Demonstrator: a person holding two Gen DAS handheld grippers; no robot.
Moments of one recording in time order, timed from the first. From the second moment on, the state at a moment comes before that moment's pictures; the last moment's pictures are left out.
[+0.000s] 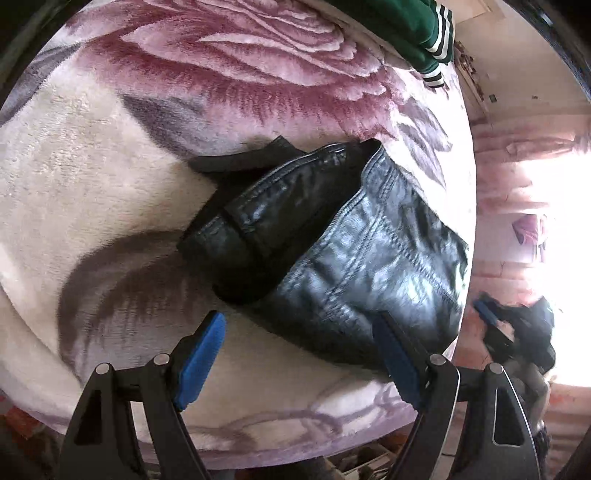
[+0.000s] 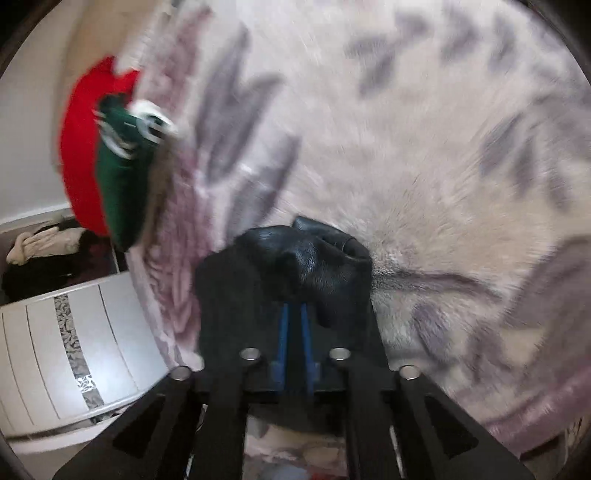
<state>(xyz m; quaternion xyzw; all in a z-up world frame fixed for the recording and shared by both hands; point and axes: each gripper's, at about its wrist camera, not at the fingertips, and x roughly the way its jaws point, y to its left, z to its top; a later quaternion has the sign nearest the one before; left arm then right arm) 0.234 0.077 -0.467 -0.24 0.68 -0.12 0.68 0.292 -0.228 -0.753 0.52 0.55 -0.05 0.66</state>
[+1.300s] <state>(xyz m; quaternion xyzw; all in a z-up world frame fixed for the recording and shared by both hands) 0.282 0.059 -0.545 -0.26 0.70 -0.30 0.59 0.290 -0.190 -0.855 0.58 0.51 0.10 0.63</state>
